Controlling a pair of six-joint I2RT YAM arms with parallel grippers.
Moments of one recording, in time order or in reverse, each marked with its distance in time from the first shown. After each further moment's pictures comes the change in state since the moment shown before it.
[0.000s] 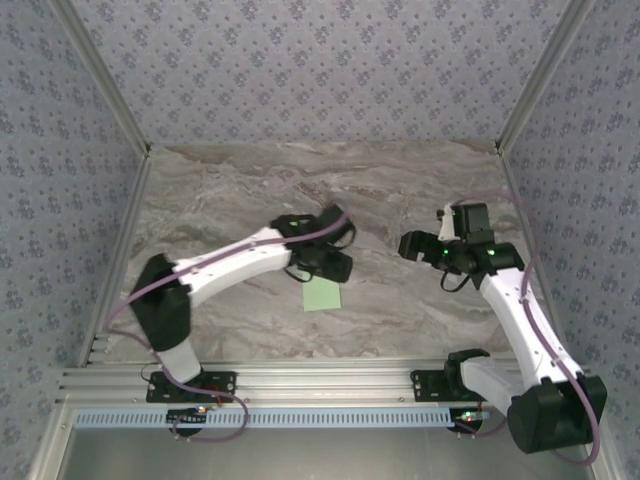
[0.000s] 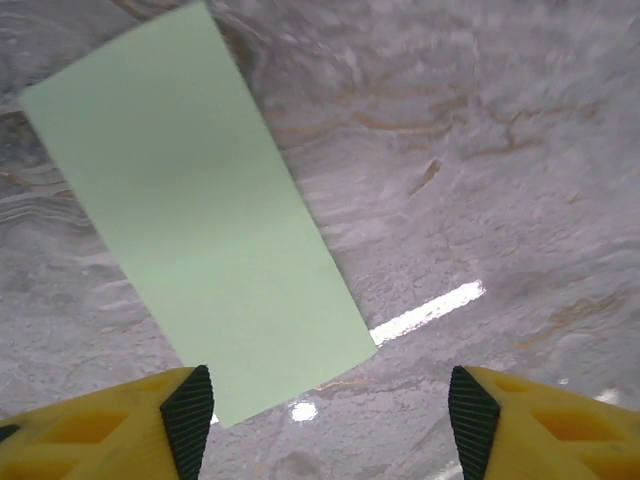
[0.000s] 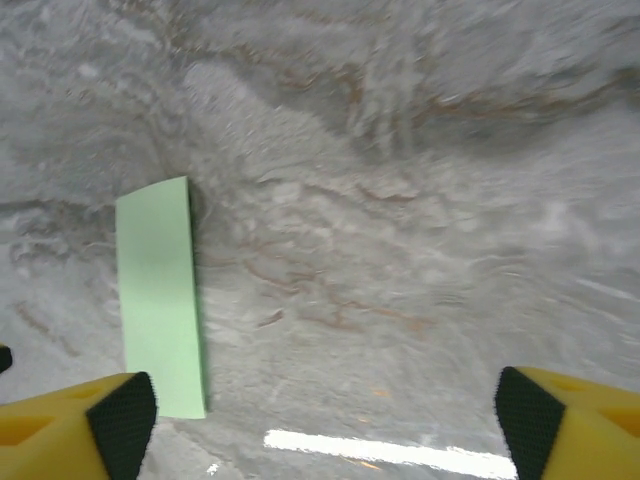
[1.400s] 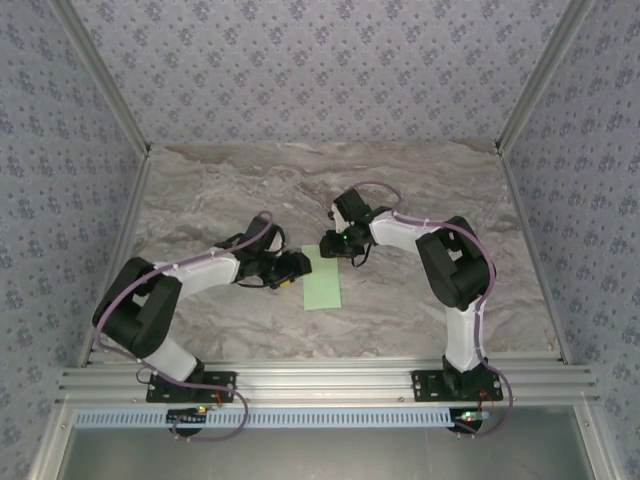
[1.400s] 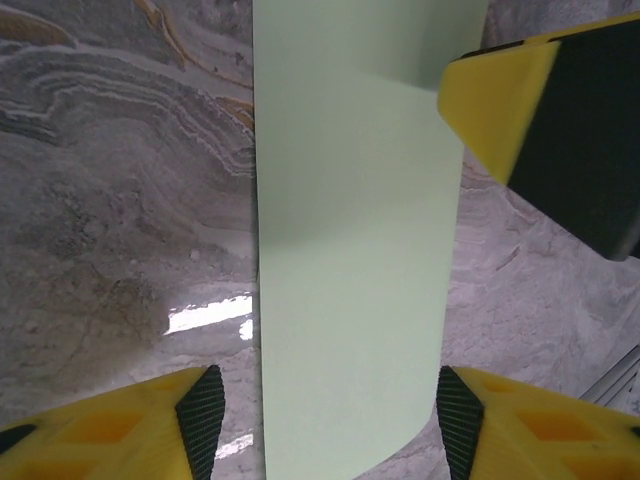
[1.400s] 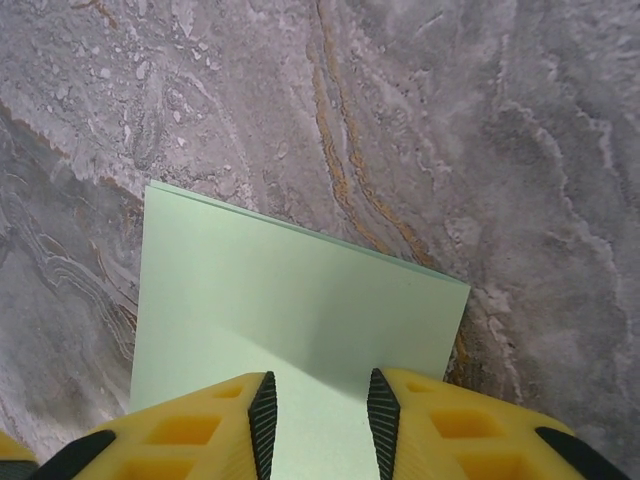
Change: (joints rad) left arm 0.353 -0.090 -0.587 0.631 0.455 -0.265; right arm 0.410 0.937 0.385 0.364 -0.032 0.034
